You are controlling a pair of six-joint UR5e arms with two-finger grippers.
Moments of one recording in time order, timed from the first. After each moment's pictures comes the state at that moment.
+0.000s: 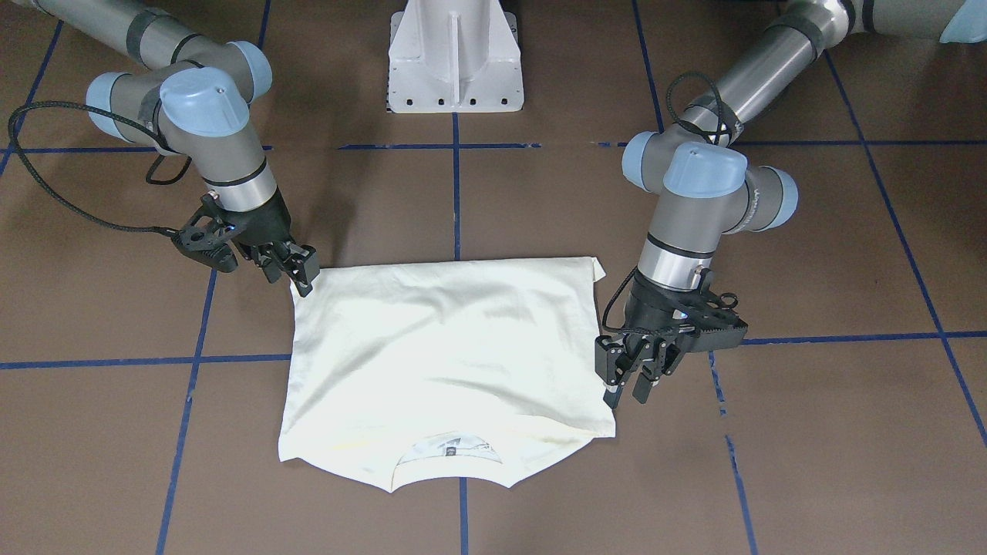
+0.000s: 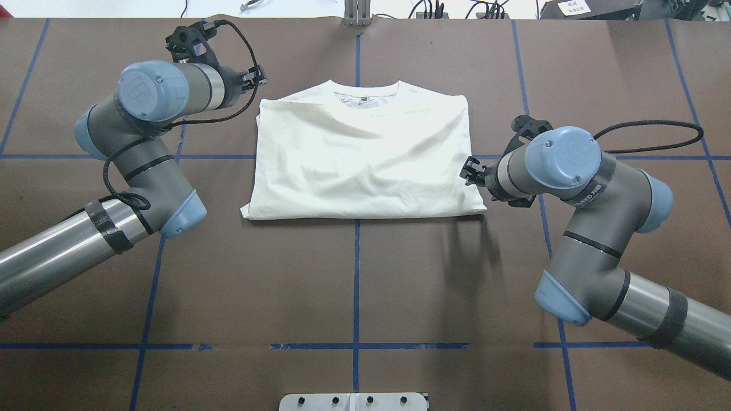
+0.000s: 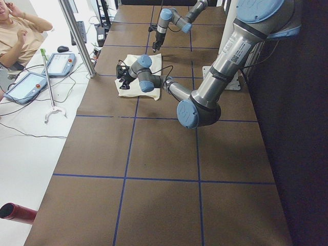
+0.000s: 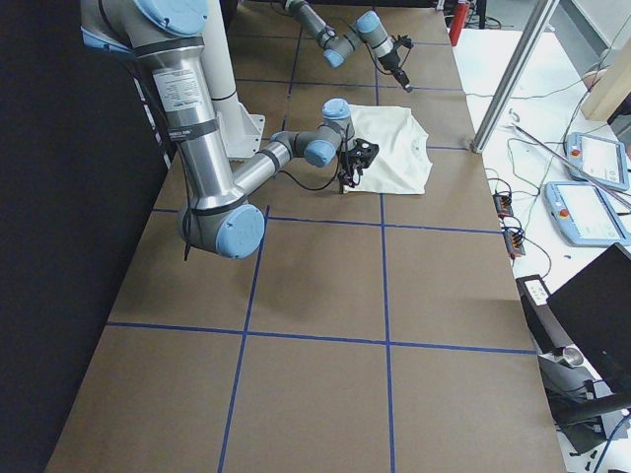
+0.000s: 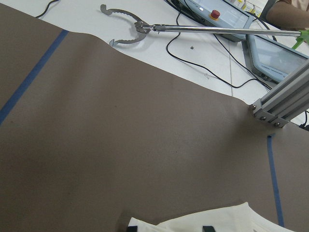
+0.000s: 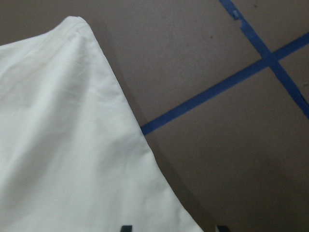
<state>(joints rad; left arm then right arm) -0.77 -2.19 -1.32 -2.36 -1.57 -1.42 0.62 -1.23 1.75 -1.26 1.75 1.68</state>
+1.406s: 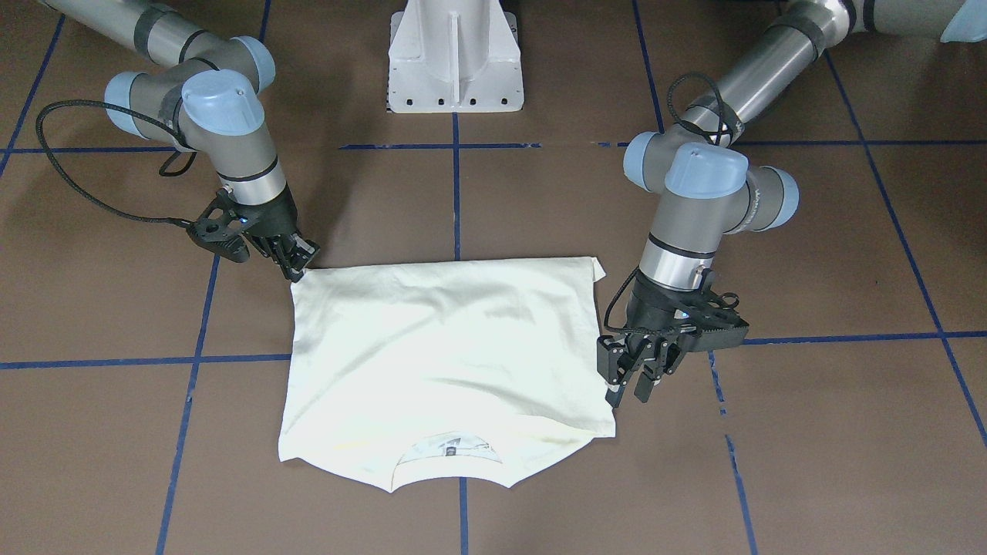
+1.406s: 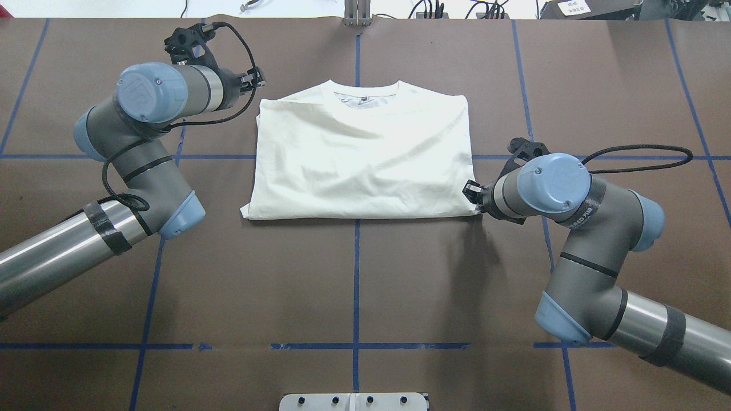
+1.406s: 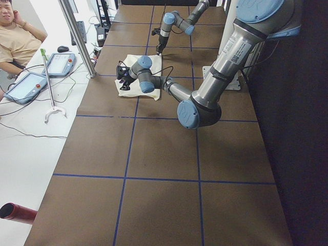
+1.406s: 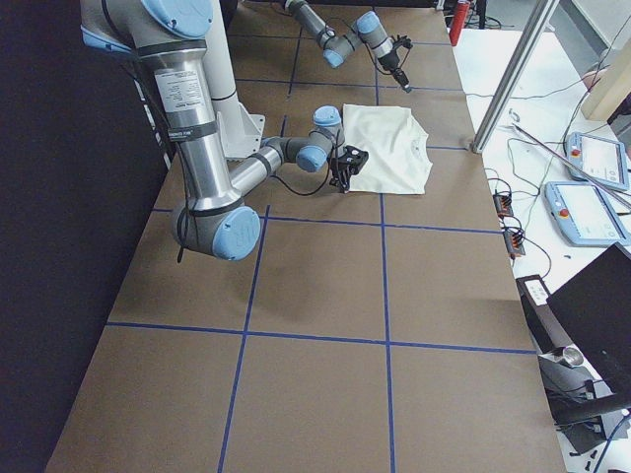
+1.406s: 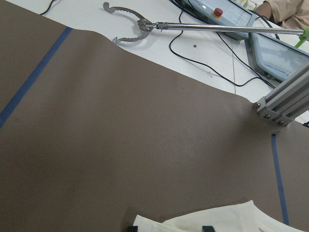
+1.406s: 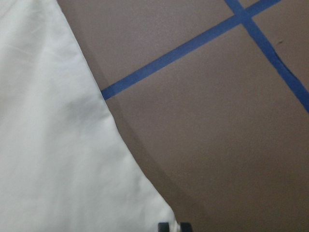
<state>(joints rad) -0.77 -2.19 -1.33 -2.36 -1.57 -1.42 0.56 -1.26 1.75 -1.26 1.72 1.69</state>
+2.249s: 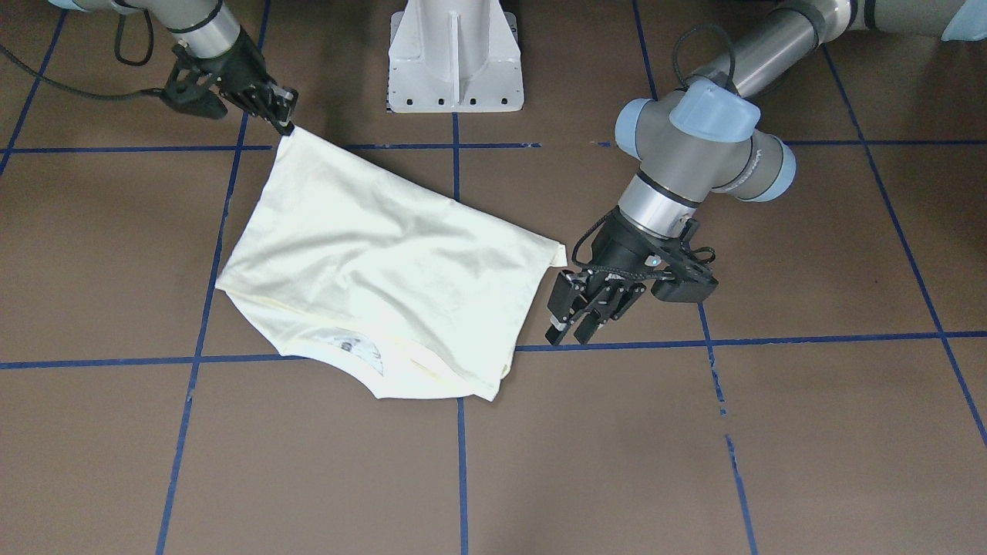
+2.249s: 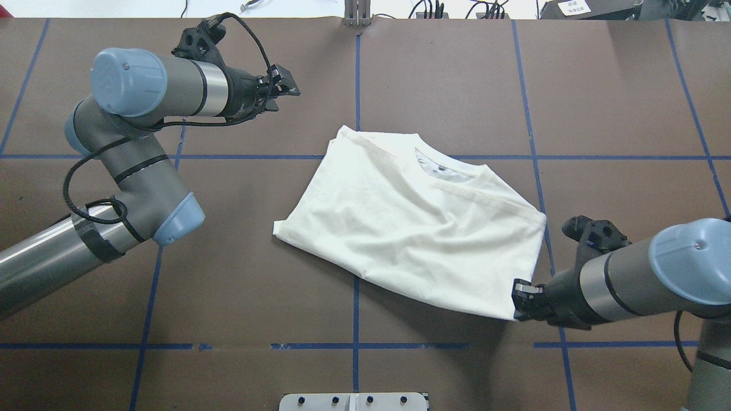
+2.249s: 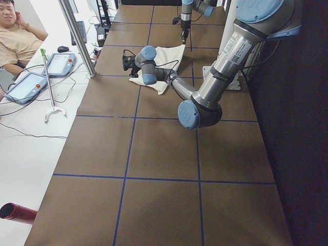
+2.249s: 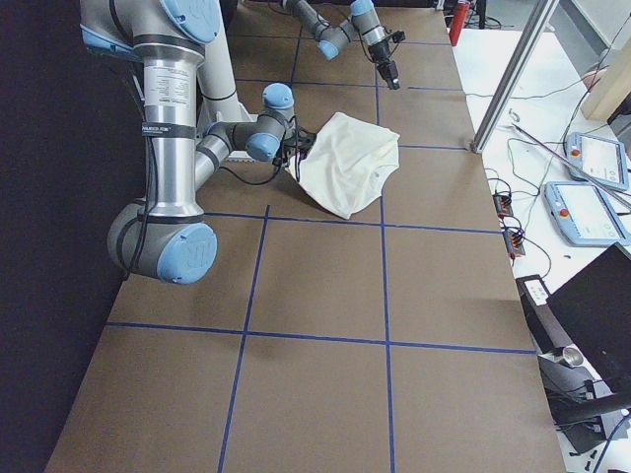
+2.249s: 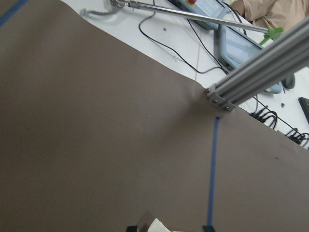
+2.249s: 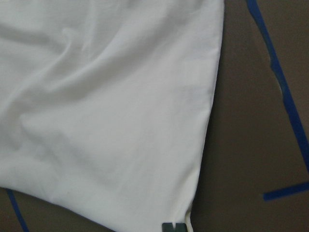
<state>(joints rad) -0.76 -2.16 -1.52 -2.40 -1.84 -1.65 0.42 -1.65 2.28 -1.26 2.02 1.71</state>
